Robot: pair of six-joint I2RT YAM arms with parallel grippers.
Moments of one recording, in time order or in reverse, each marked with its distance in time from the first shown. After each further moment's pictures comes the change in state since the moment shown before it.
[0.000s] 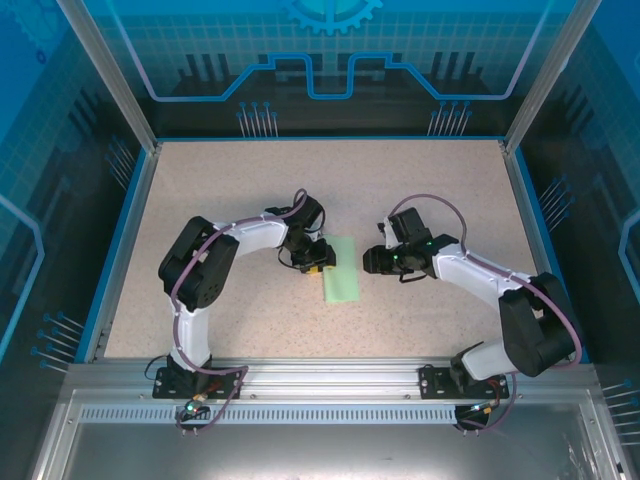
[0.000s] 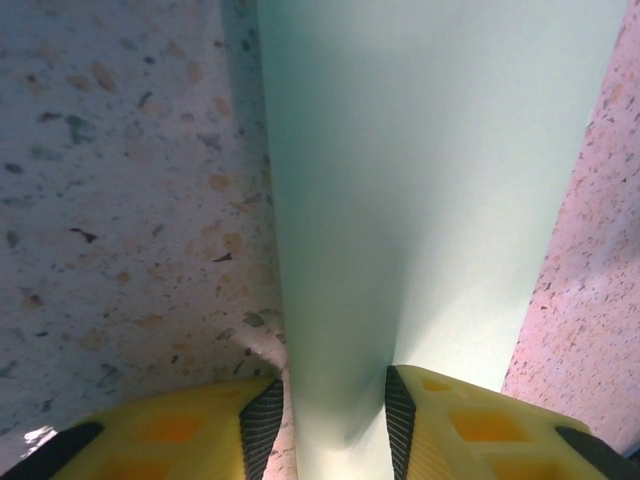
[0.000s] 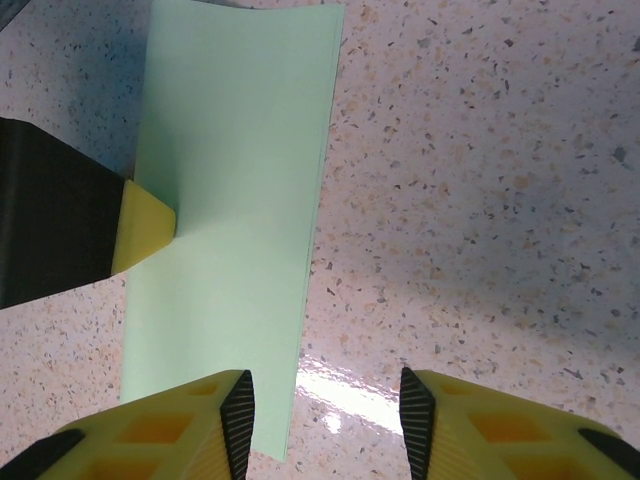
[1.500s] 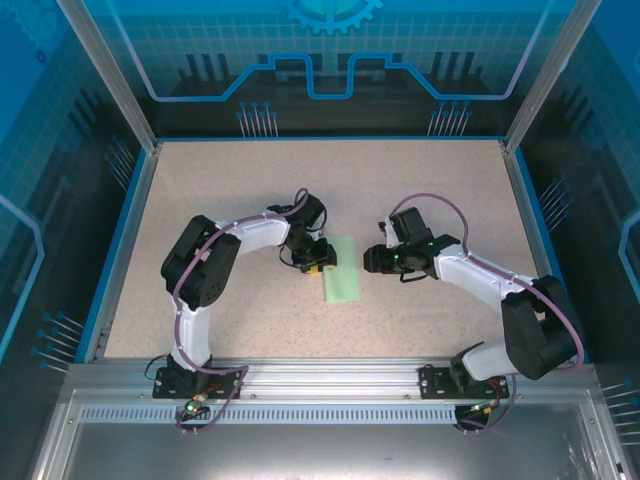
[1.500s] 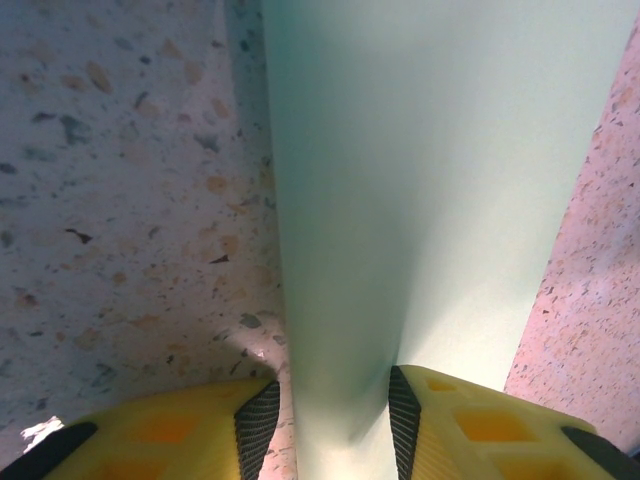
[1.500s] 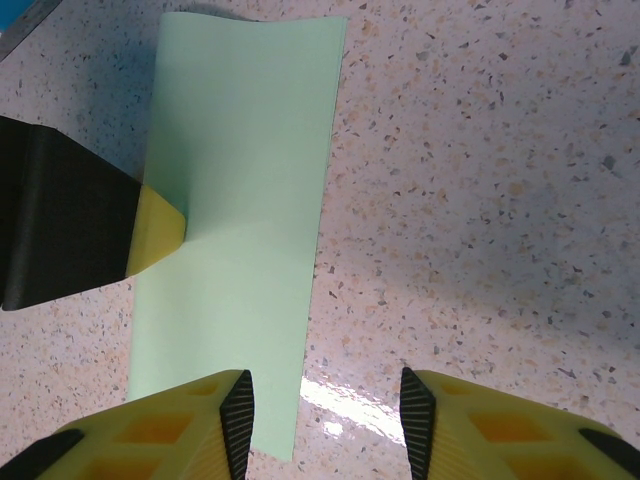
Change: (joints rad) left arm -0.004 0.019 0.034 -0.038 -0.002 -0.002; right arm 0.000 -0.014 0.000 0.000 0.003 0.000
